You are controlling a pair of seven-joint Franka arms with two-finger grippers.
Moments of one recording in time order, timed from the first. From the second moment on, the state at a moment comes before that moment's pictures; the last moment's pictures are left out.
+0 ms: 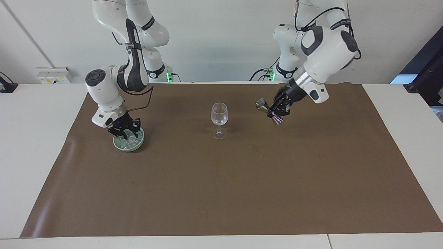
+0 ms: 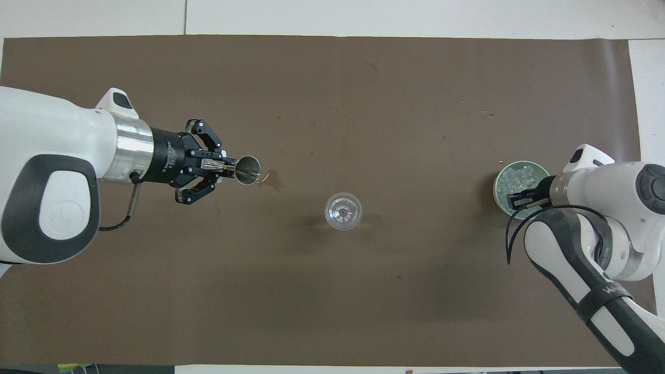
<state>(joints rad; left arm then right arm) -0.37 -0.04 0.15 -1.99 -0.64 2.01 -1.32 0.01 0.02 -0.07 -2.38 0.08 2.47 -0.38</state>
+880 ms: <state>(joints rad) 0.19 0.40 0.15 -1.85 -1.07 1.57 -0.85 0.01 0.02 -0.07 -2.39 0.08 2.47 -0.38</state>
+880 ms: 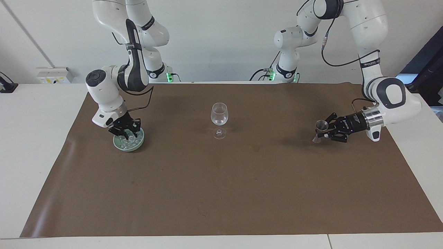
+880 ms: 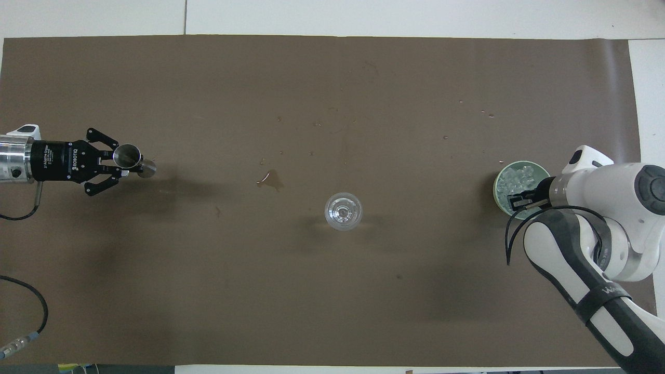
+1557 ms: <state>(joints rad) 0.31 0.57 0.13 -1.78 -1.20 1.51 -0.82 0.01 0.02 -0.07 -2.39 0.08 2.47 -0.38</state>
